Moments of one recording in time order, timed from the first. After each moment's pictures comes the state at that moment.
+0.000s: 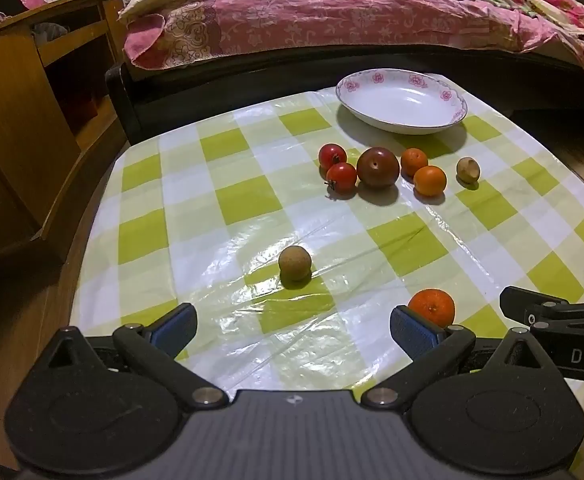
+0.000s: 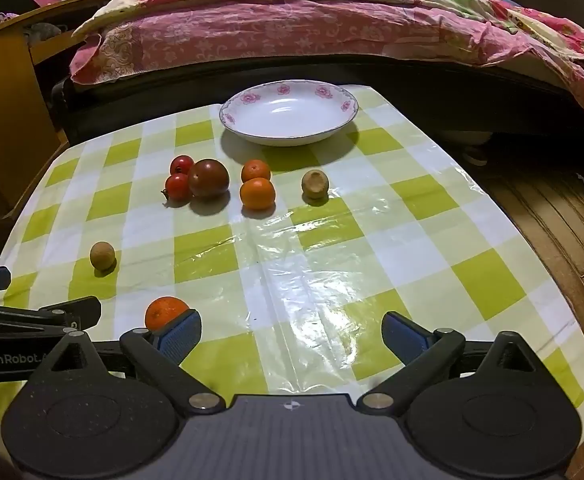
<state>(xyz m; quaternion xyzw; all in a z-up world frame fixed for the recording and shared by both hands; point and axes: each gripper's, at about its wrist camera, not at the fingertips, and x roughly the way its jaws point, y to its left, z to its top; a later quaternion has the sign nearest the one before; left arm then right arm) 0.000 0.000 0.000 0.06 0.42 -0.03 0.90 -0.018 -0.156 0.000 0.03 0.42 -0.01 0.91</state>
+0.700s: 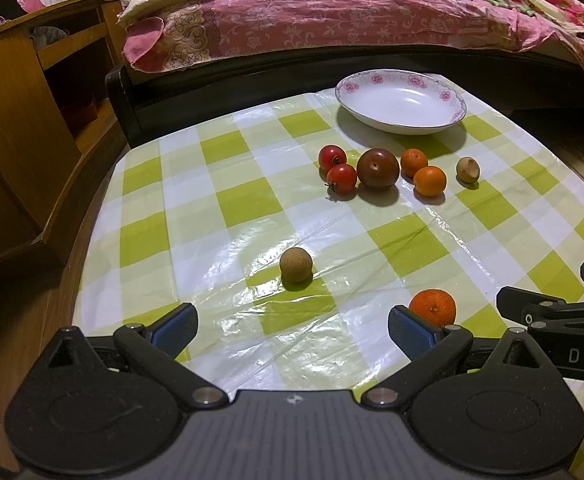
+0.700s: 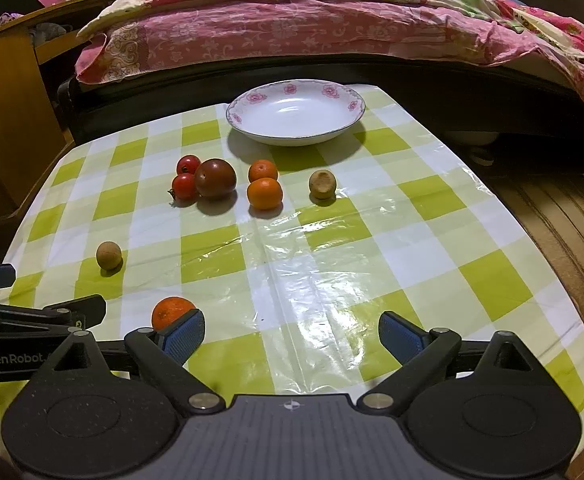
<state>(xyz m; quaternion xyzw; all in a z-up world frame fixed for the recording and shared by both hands) 0.000 0.000 0.000 0.06 0.42 -0.03 0.90 -0.017 -0.155 0.000 0.03 0.42 0.00 0.91</state>
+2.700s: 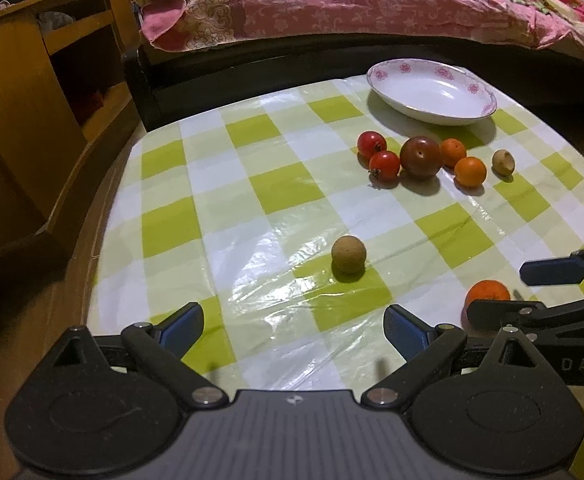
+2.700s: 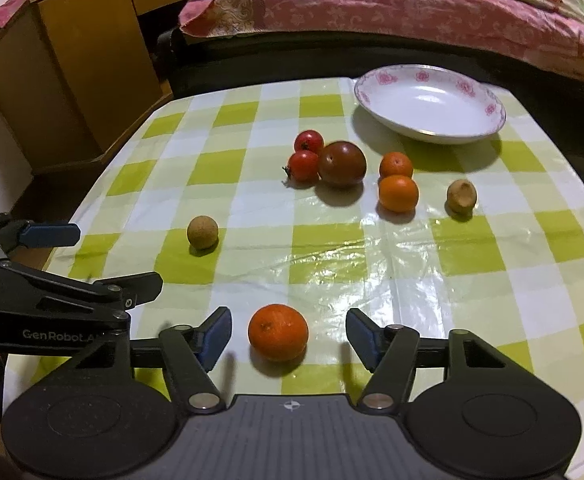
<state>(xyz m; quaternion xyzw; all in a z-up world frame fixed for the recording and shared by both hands) 0.013 0.035 -0.015 0.04 0.46 -0.03 0.89 0.020 -0.117 -0.017 0.01 0.46 0.16 0.87</state>
